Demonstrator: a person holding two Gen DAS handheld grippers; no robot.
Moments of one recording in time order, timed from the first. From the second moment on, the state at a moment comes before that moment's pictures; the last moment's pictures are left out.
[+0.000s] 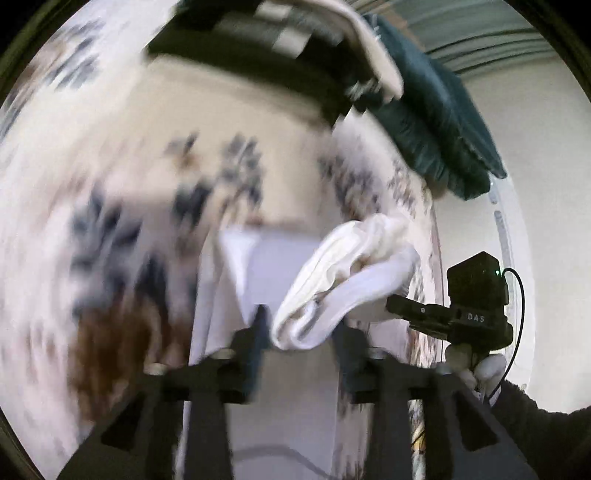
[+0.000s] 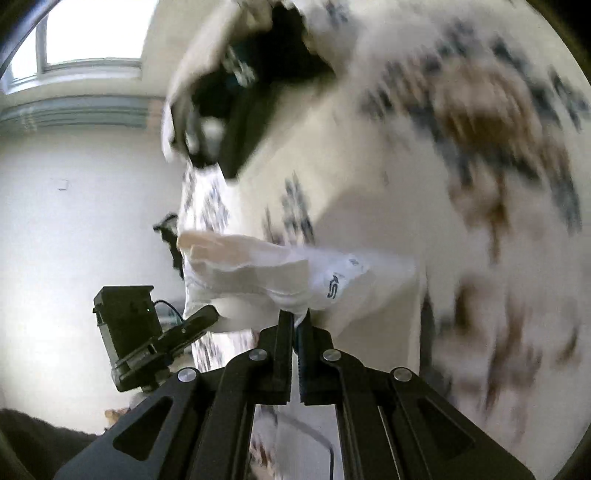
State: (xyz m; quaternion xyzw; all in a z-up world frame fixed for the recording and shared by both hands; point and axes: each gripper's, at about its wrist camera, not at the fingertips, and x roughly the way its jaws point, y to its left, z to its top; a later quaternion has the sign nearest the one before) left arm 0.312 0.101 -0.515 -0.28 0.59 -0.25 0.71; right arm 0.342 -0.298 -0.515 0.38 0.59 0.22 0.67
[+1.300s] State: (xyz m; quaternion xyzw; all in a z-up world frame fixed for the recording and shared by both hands) left arm 0.269 0.097 -0.539 -0.14 0.62 -0.12 0.77; right arm 0.265 -0.249 -0.516 0.34 0.65 0.03 0.68
